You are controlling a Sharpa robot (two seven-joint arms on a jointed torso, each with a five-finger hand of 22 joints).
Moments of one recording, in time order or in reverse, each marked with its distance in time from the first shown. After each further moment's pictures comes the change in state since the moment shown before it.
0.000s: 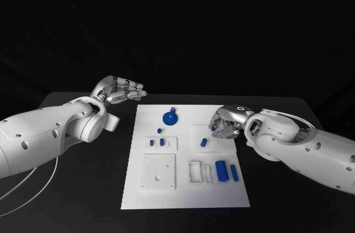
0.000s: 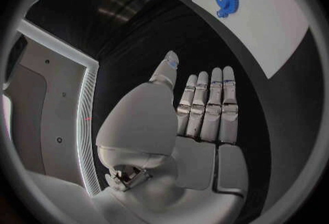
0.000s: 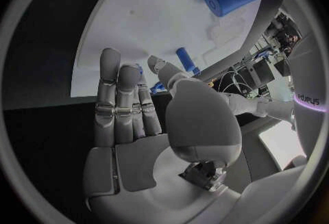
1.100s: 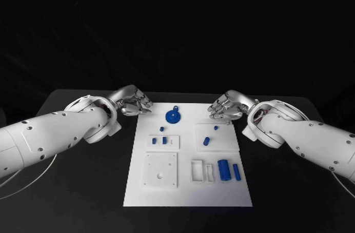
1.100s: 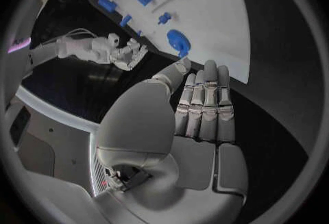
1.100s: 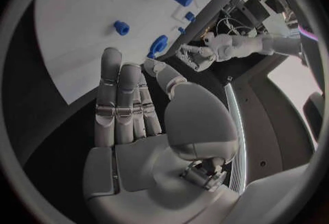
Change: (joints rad) left arm -0.002 0.033 -0.011 -0.004 -0.601 0.045 -0.197; left_hand -0.033 -0.075 0.374 -0.100 0.016 0.023 -0.006 0.000 0.001 0.029 -0.016 0.000 0.000 -0.046 -0.081 0.490 0.076 0.000 -0.102 -0.084 0.120 1.018; right arm 0.054 0.053 -0.003 -0.147 0.470 -0.112 0.126; right_hand -0.042 0.085 -0.102 -0.114 0.206 -0.012 0.001 0.000 0.000 0.015 -0.002 0.000 0.002 0.005 -0.016 -0.060 0.039 0.001 0.004 -0.011 0.001 -0.042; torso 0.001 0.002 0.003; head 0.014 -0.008
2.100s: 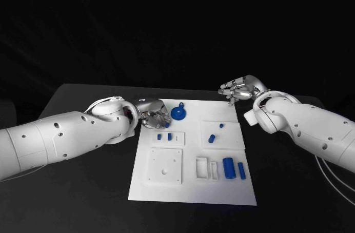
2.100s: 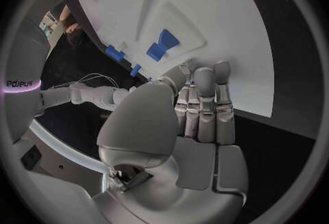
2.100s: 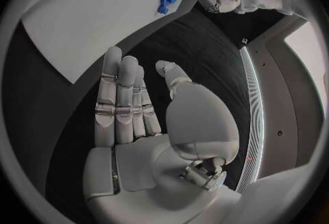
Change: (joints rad) left arm 0.001 0.060 -0.053 0.056 -0.383 0.158 -0.075; left_hand 0.037 0.044 -0.023 -0.052 0.030 0.035 -0.026 0.000 0.001 0.083 -0.046 0.001 -0.002 0.224 -0.083 0.602 0.268 0.030 0.254 -0.085 0.287 0.192; right arm 0.055 0.123 -0.001 -0.235 0.366 -0.150 0.009; right_hand -0.020 -0.015 -0.224 0.186 0.225 -0.112 0.010 0.000 0.000 -0.136 -0.049 0.683 0.484 -0.059 -0.002 -0.148 -0.094 -0.026 -0.002 -0.009 -0.205 -0.200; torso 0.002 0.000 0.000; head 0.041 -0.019
